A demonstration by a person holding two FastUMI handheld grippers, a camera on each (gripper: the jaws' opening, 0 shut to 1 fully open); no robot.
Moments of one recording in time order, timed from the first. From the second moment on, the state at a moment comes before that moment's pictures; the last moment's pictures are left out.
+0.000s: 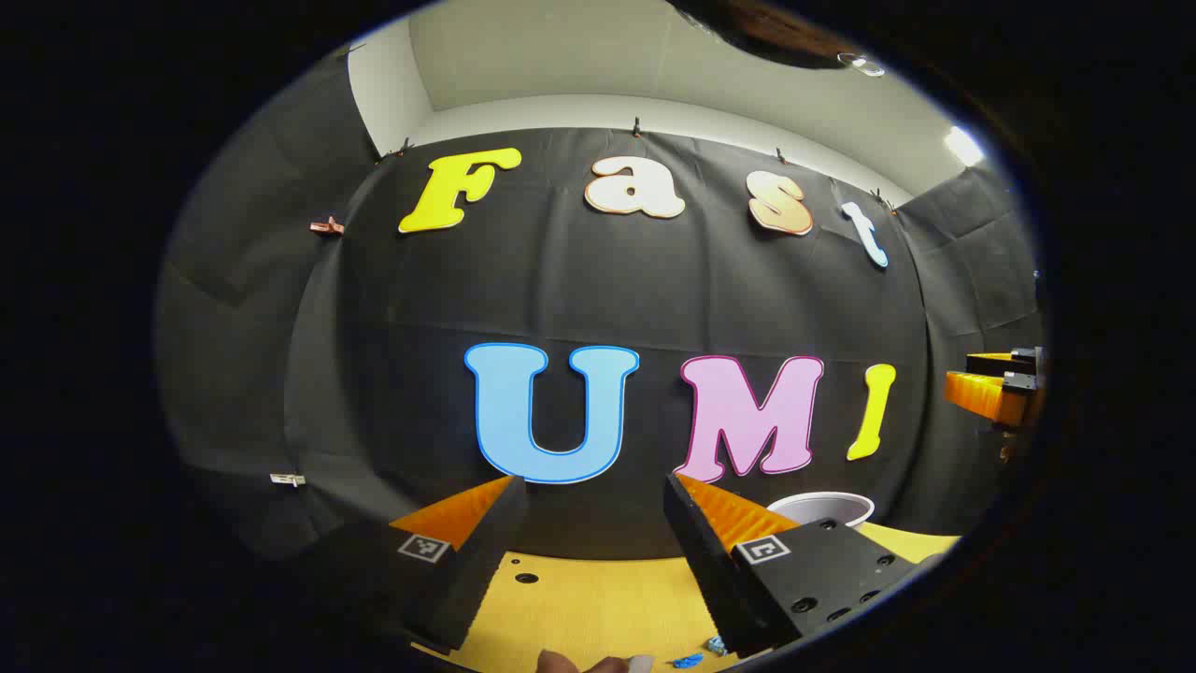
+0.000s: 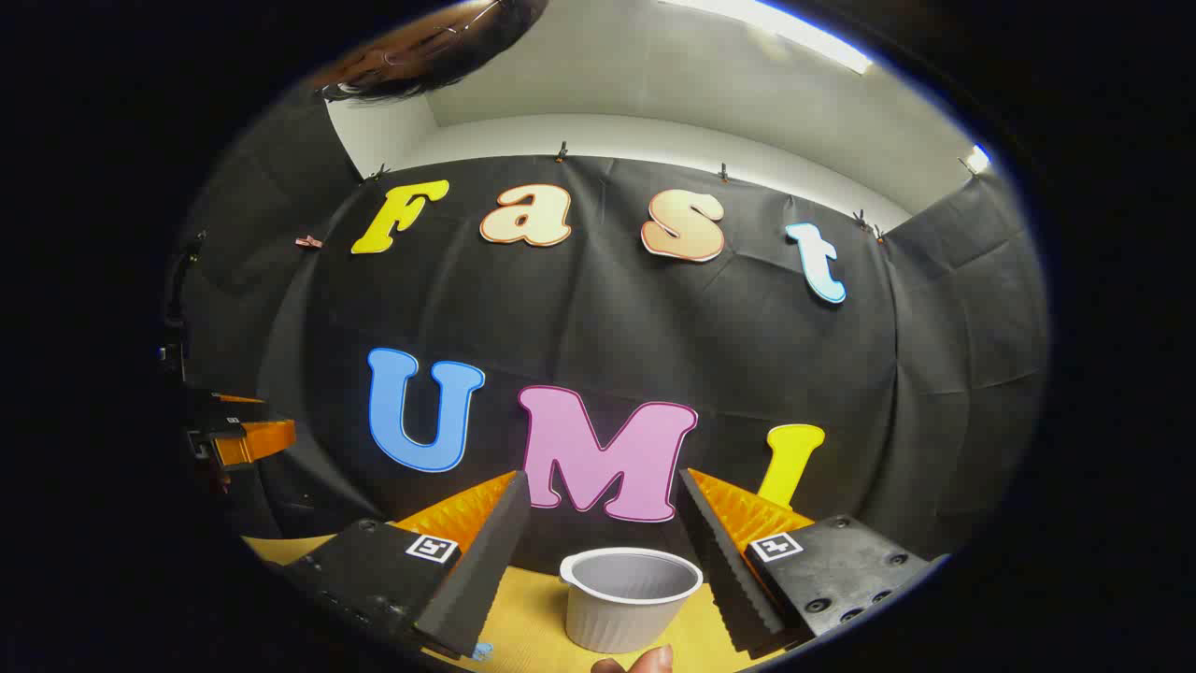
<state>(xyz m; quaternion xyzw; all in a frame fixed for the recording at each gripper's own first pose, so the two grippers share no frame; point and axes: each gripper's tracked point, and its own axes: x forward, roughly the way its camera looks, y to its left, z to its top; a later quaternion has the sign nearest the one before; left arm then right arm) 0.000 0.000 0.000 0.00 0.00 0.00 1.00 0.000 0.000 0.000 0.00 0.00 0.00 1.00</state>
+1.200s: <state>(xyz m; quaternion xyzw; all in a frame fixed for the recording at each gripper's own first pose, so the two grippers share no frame) -0.005 -0.001 -0.017 0.00 0.02 0.00 1.00 -0.053 0.029 -0.105 0.04 0.18 0.11 0.98</state>
